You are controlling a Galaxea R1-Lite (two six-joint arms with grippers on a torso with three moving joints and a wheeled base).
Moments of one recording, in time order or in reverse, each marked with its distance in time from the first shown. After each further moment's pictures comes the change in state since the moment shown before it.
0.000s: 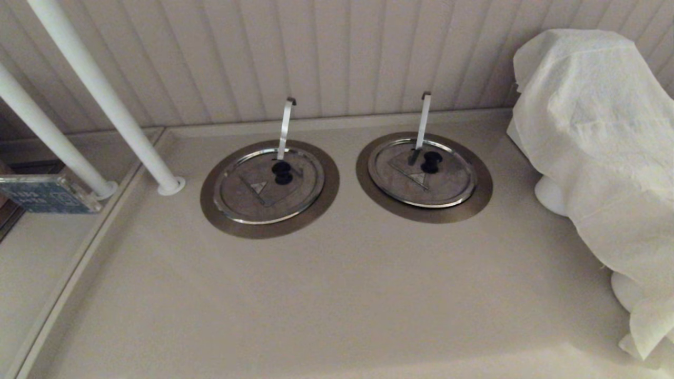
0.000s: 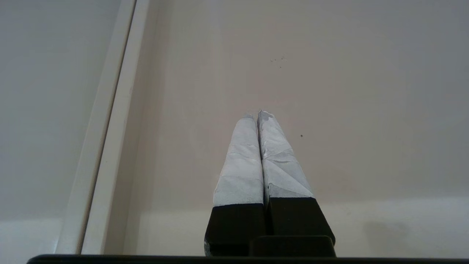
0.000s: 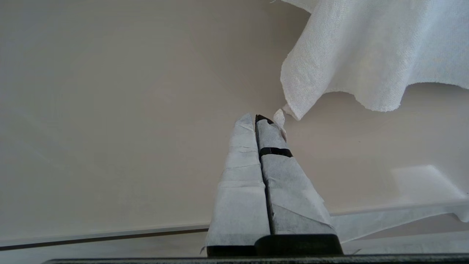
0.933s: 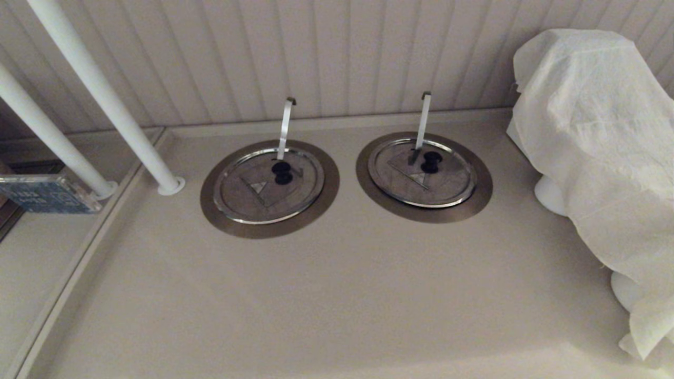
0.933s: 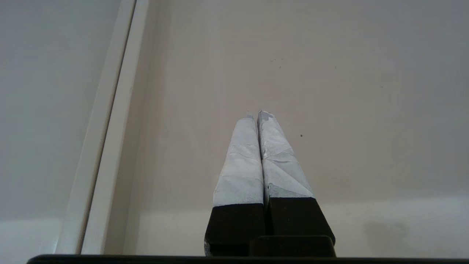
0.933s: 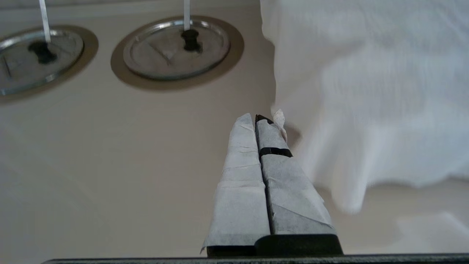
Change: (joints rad) left arm 0.000 0.000 0.000 0.000 0.000 0.000; right arm 0.000 0.257 -0.394 0.023 0.011 0.013
